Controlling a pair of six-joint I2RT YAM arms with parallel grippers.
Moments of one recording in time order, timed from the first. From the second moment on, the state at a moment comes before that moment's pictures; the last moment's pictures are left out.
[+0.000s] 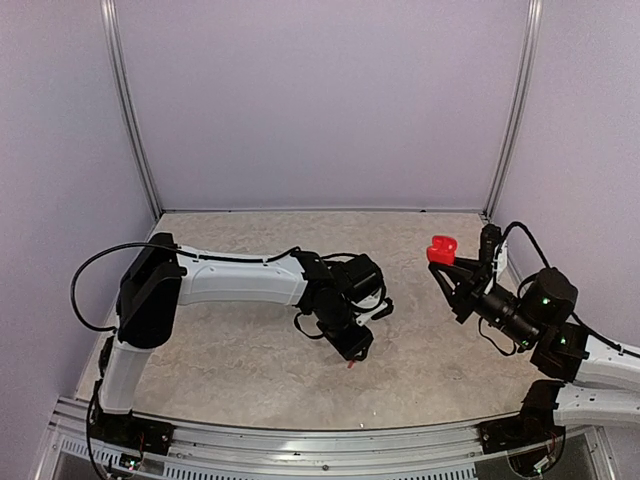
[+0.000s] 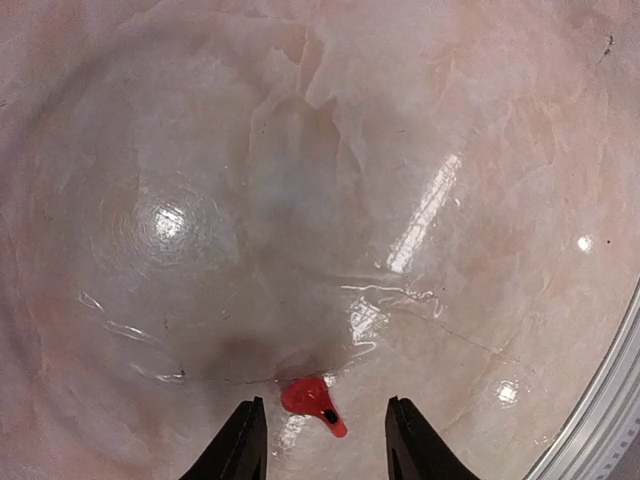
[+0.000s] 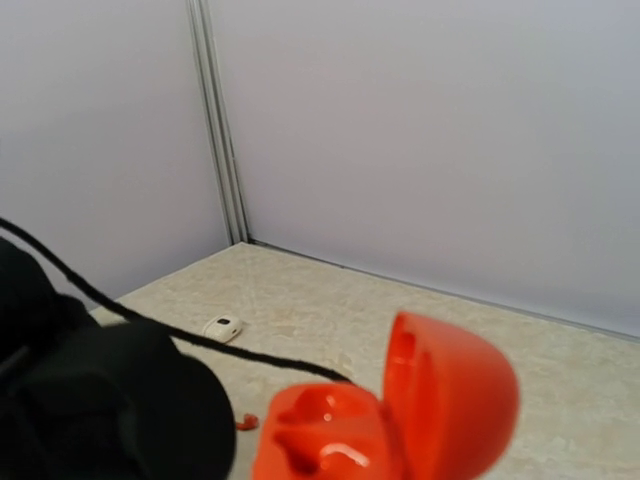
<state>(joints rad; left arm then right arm) -1.10 2.21 1.76 -0.74 0.14 -0.13 0.84 0.65 0.35 0.41 0.09 0.11</state>
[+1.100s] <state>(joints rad) -1.12 2.03 1.41 -0.80 0.10 -0.15 0.84 0.65 0.32 0.41 0.08 0.11</state>
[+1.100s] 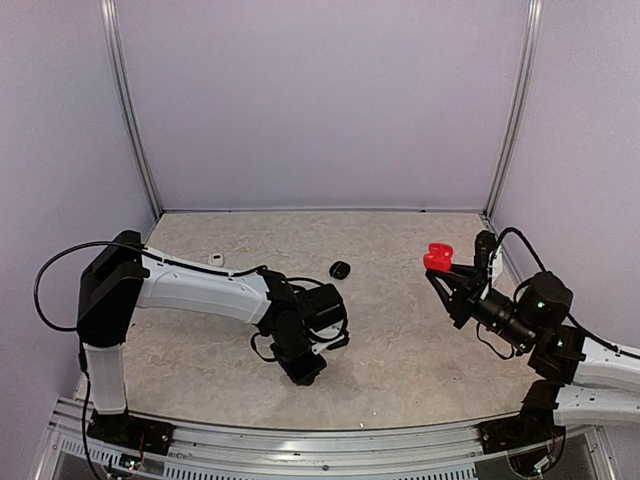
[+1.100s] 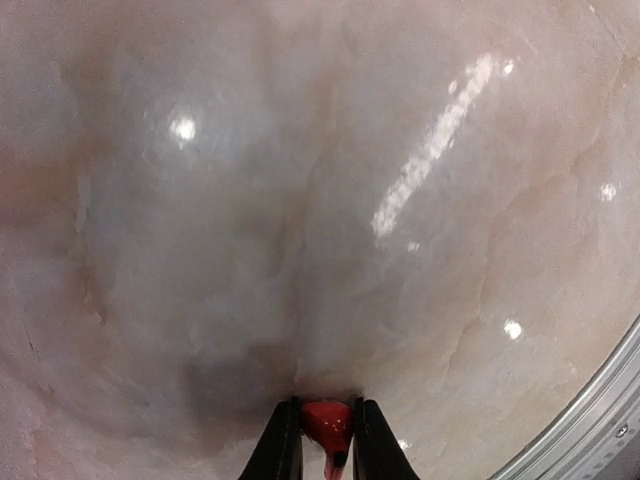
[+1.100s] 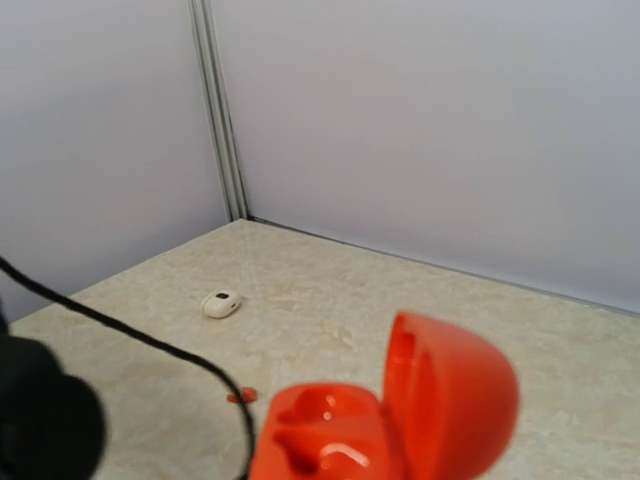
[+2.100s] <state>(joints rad) -1.19 1.97 1.32 -0.92 0.02 -0.20 0.84 0.70 0.32 0.44 0.05 0.10</state>
